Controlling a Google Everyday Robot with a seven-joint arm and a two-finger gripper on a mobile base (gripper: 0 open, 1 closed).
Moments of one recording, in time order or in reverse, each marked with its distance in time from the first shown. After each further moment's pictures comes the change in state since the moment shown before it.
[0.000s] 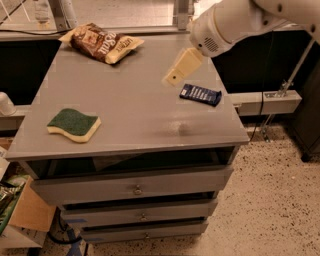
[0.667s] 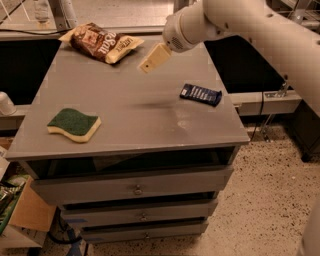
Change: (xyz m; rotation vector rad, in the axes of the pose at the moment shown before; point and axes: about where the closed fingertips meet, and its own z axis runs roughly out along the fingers) arm -0.033 -0.059 0.091 0.117 -0.105 0.003
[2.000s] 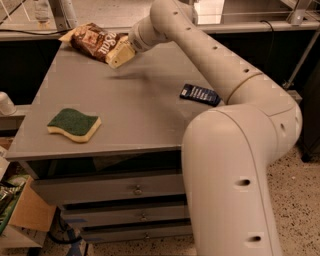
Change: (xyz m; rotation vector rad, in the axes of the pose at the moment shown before) arm -0.024 -0.039 0.175 -0.007 -0.012 0.071
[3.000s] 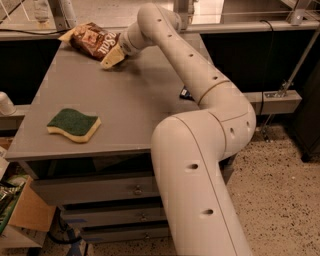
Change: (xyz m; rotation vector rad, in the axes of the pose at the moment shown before) arm -0.003 0.001 0.062 -0.046 0.008 0.047
